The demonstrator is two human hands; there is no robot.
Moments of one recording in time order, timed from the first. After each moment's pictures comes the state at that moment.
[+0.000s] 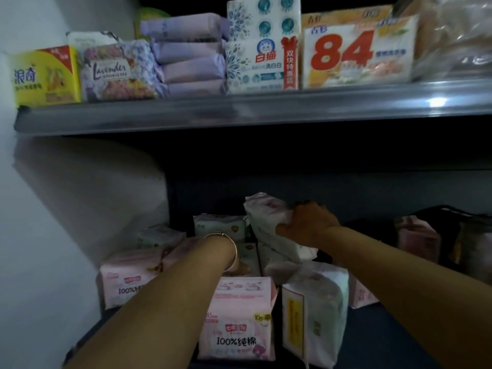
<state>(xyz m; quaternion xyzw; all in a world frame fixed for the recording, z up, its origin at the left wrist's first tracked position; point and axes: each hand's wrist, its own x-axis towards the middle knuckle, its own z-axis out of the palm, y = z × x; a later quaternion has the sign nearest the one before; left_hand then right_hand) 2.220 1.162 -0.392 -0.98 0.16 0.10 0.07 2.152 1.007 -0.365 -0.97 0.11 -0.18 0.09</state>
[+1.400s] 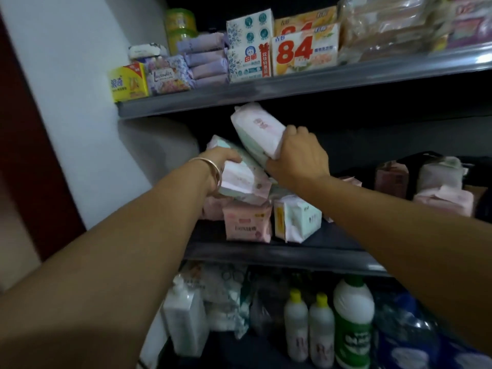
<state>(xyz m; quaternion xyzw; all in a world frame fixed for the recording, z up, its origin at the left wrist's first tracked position) 2.034 1.212 -0.319 -0.77 -0.01 0.03 -0.64 1.979 1.069 -0.332 -0.91 0.04 -0.38 0.15</state>
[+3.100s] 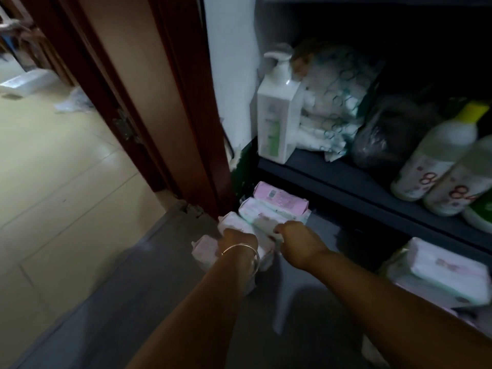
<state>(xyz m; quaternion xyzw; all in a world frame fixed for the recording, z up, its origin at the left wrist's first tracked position) 1.896 1.382 -0.842 -0.86 -0.38 0.21 -0.25 1.907 1.253 -0.808 -0.95 -0.20 0.21 0.13</state>
